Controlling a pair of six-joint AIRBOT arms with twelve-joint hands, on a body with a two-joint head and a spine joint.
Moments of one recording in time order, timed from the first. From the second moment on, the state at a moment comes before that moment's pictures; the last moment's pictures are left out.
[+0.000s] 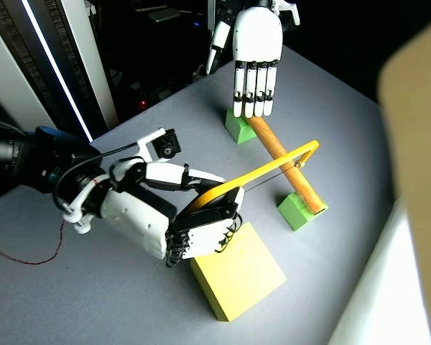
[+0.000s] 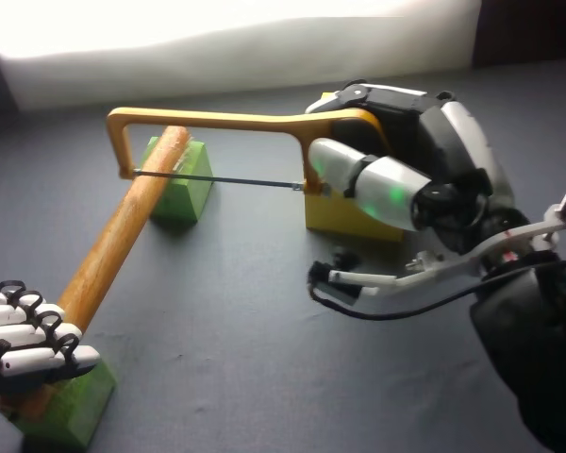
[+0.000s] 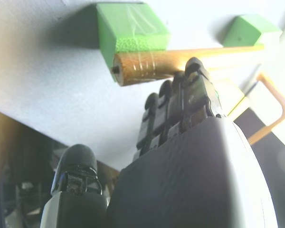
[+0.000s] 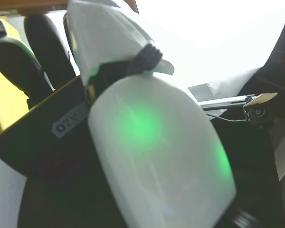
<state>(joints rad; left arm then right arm) 0.74 -0.35 0.63 0.99 -0.26 0.07 -0.59 -1.42 1.06 0.82 1.22 -0.33</state>
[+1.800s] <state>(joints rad) 0.74 -0.35 0.63 0.99 -0.25 0.07 -0.46 -1.66 1.16 0.90 1.07 -0.67</state>
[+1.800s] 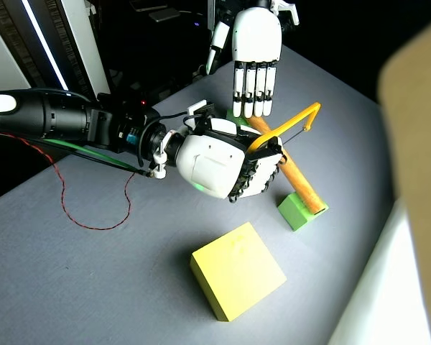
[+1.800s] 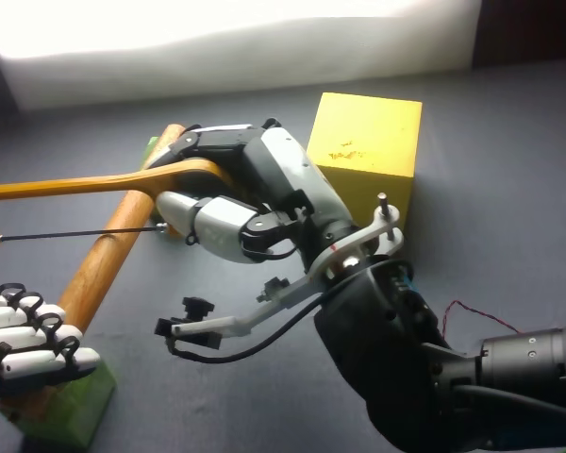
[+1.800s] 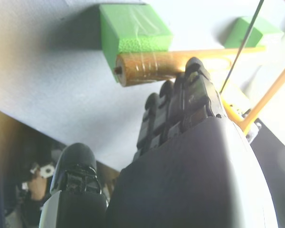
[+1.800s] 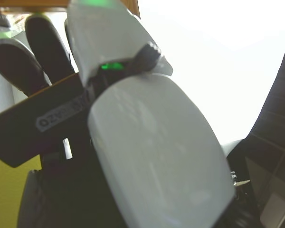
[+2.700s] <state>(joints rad) 0.74 -0.35 0.62 0.99 -0.25 0.07 -0.60 -1.40 0.97 0.86 1.15 -0.66</state>
